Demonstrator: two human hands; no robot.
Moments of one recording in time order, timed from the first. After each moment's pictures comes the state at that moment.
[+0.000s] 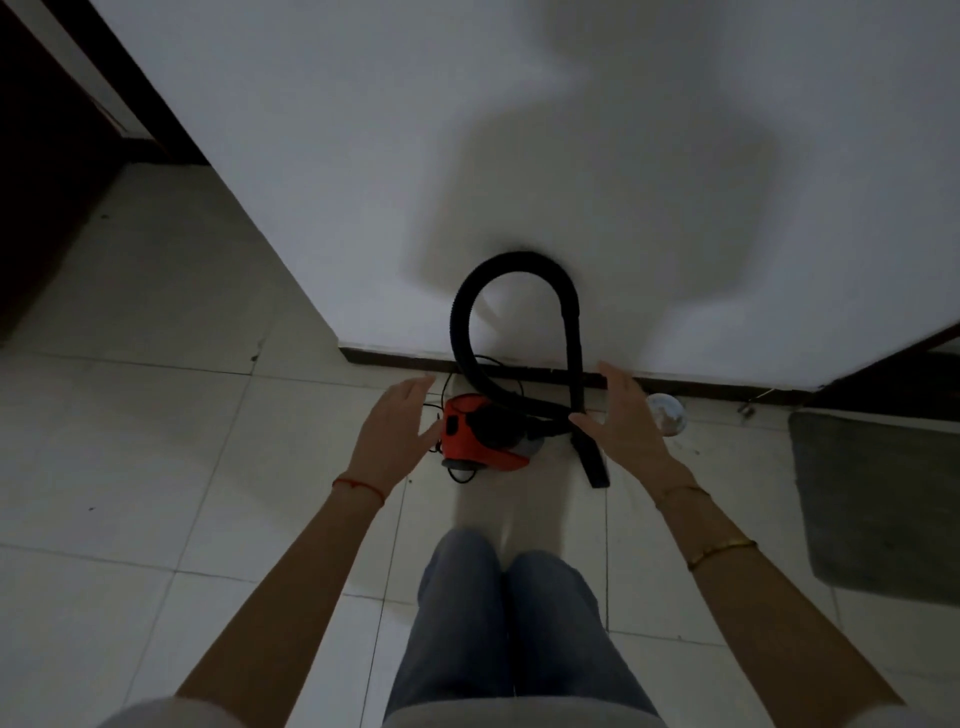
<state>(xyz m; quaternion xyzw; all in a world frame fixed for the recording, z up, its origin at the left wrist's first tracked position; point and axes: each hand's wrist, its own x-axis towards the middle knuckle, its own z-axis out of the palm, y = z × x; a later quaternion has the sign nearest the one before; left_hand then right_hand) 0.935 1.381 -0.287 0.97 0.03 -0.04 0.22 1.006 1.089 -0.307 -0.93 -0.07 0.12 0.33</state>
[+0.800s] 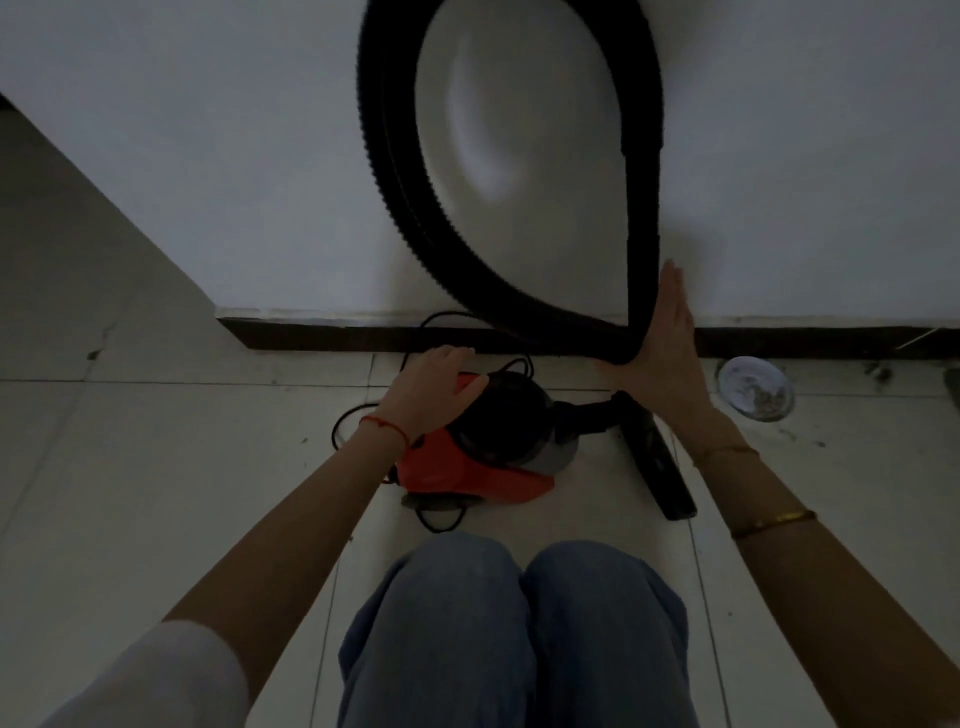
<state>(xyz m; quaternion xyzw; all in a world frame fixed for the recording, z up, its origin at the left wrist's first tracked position) 1.117 1.373 -0.737 0.97 -0.08 -0.07 0.21 1.150 1.101 -0.713 -0.95 -0.06 -0.08 0.30</state>
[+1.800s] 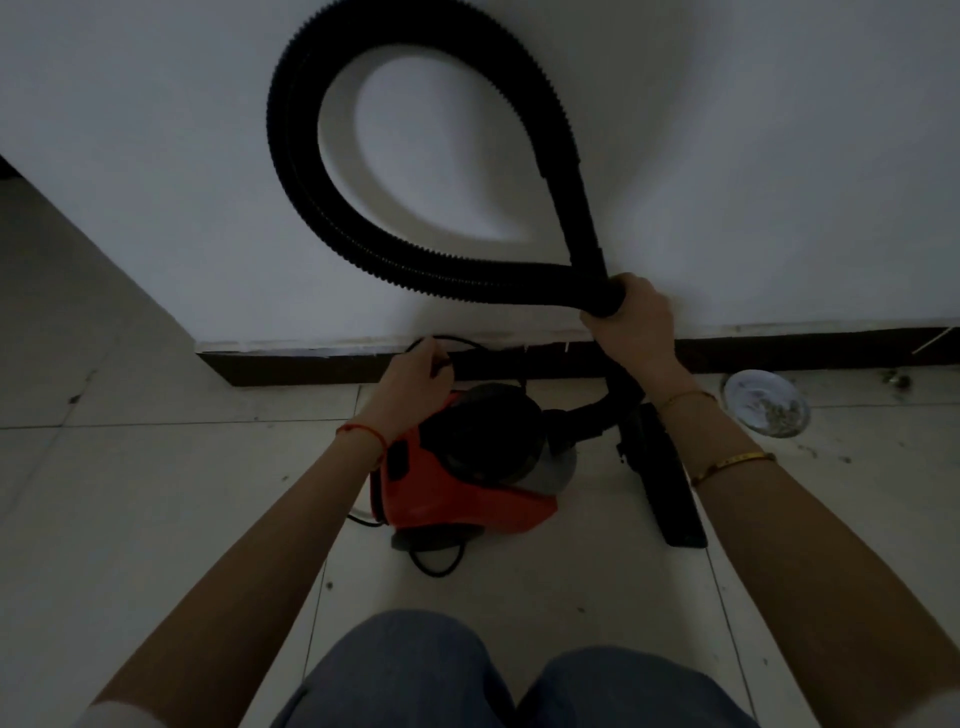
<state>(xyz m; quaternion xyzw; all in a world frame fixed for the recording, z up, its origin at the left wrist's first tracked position) 1.140 1.362 -0.750 0.94 0.00 -0.03 0.34 1.199 1.108 -0.728 -0.93 0.02 -0.10 0.36</state>
